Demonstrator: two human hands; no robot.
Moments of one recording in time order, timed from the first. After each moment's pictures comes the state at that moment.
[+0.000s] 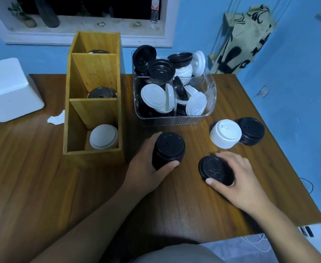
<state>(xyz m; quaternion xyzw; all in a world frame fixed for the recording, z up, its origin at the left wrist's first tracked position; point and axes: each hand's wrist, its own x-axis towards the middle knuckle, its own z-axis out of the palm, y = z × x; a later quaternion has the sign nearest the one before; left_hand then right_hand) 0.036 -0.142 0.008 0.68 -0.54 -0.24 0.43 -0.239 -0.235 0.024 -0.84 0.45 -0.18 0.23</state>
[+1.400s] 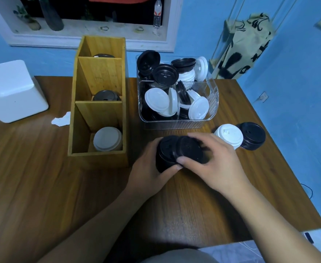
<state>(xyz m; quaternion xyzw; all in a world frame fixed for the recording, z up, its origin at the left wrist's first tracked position) 0.035 -0.141 0.009 0.67 -0.53 -0.24 0.45 -0.145 -0.231 0.084 -0.84 0.37 -0.29 0.26</state>
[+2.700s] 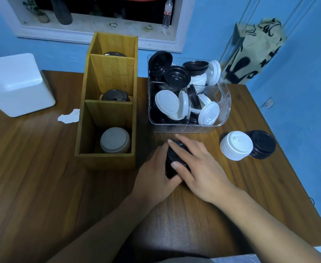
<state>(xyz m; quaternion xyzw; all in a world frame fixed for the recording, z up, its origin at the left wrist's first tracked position) 0.030 -0.140 0.009 0.69 -0.55 -0.21 0.43 -0.113 -0.233 0.057 -0.95 0.26 -0.12 0.15</state>
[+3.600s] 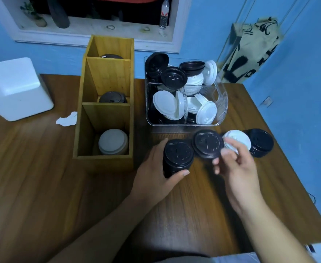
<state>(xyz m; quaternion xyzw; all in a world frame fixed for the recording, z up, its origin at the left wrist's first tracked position) 0.032 -0.139 0.010 0.71 -0.53 -0.21 0.42 -0.151 -0.231 0.068 -0.49 0.48 -0.46 0.57</state>
